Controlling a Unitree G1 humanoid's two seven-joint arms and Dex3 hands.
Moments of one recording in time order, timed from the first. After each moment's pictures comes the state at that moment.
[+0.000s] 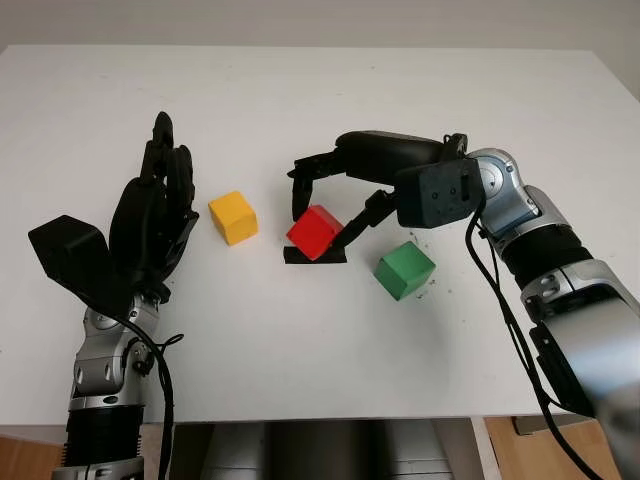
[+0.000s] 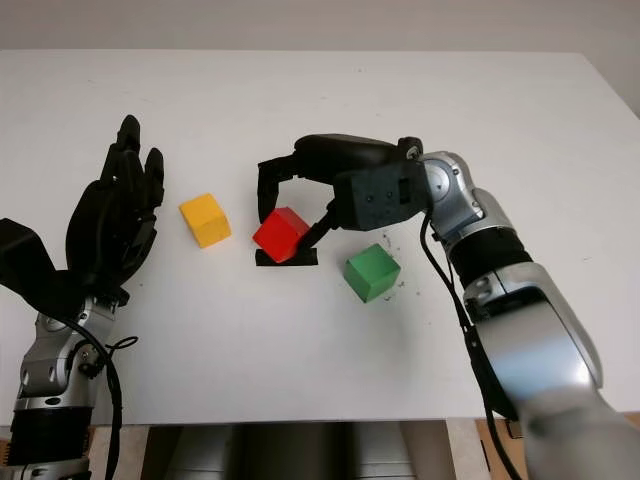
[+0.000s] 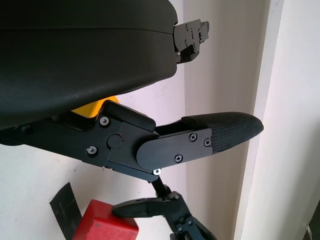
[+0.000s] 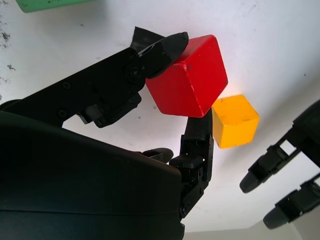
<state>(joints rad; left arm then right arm) -0.32 0.23 0.23 0.05 -0.28 0.07 -0.21 -1.07 -0.43 0.33 0.93 -0.34 -0.68 0.62</state>
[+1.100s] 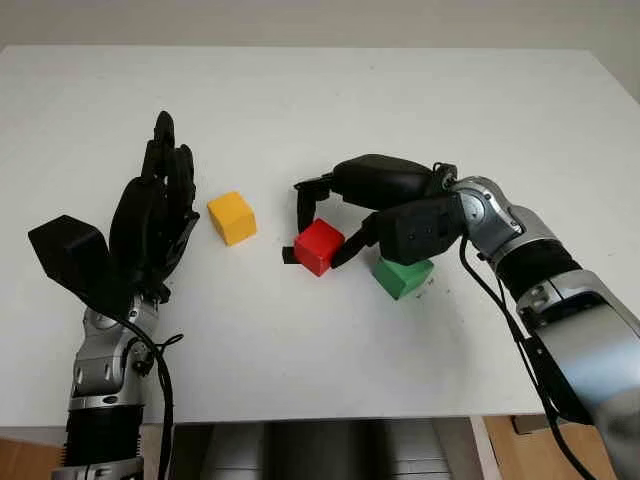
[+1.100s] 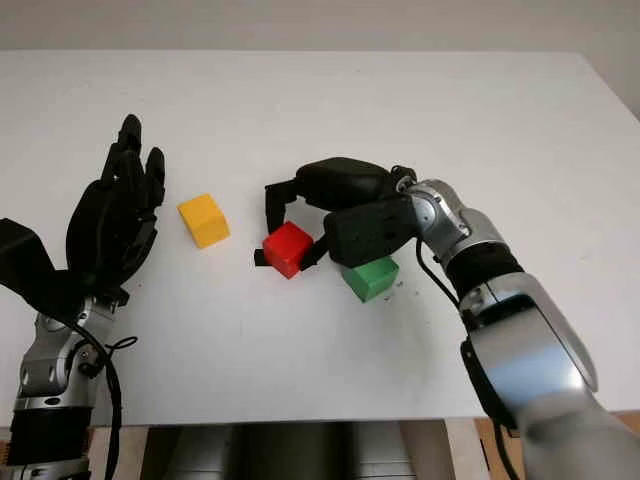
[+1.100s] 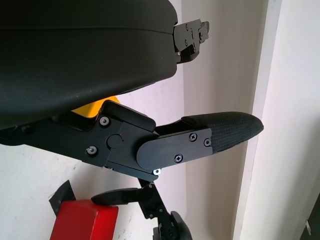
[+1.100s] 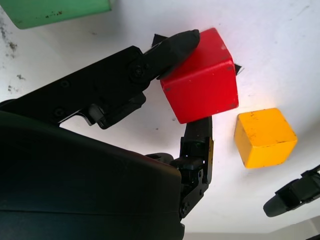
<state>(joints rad) -0.32 0.23 0.23 0.05 -0.27 0.07 -0.22 -1.05 -0.42 0.41 1.03 -0.56 -0.74 0.32</state>
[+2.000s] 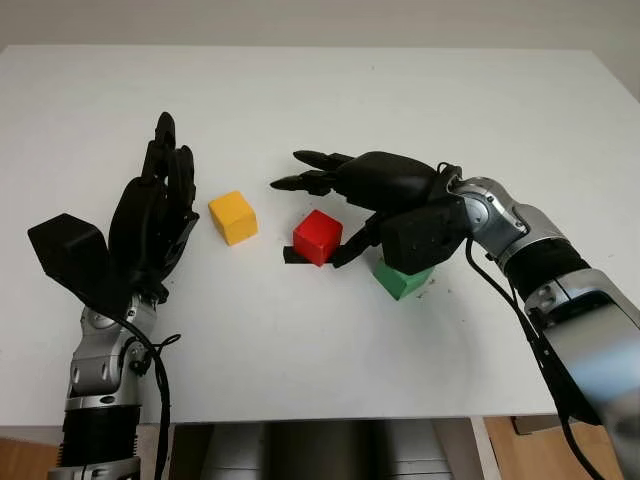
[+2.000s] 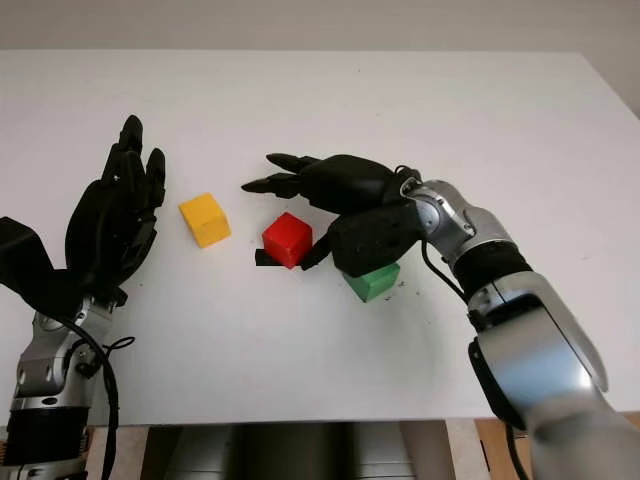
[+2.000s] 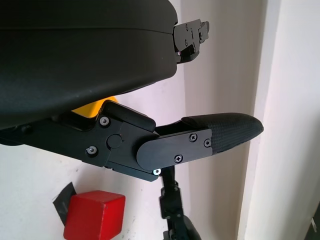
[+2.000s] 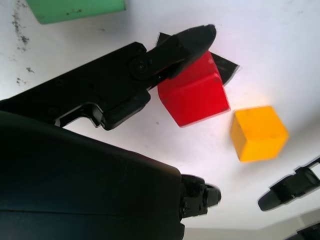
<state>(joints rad) -0.32 0.25 0.23 0.02 -0.27 0.09 -0.23 -1.05 -0.46 0.38 0.97 -0.43 -0.76 0.47</state>
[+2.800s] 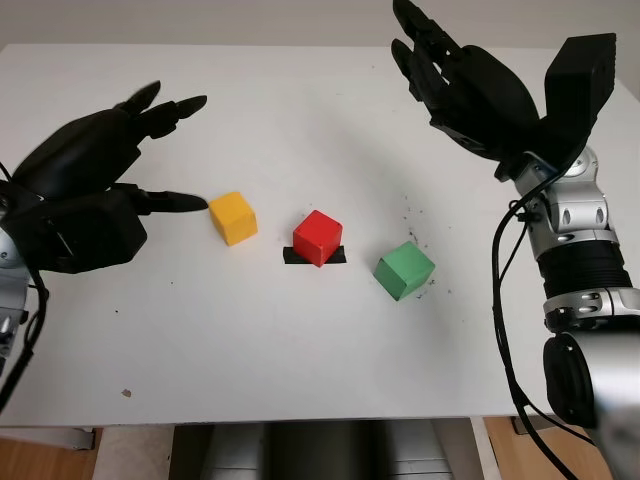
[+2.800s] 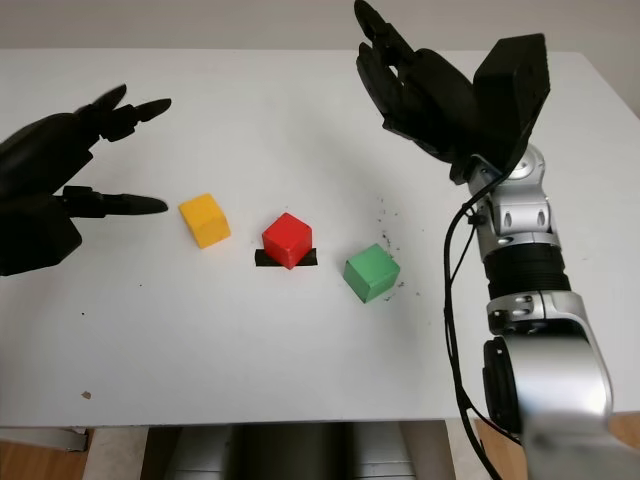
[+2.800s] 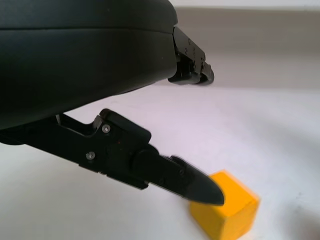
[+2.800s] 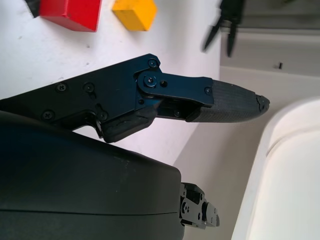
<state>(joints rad) -0.56 0.91 -0.03 0.10 0.54 -0.17 -0.43 -0.95 -0.41 -0.09 0.64 0.19 0.02 0.56</state>
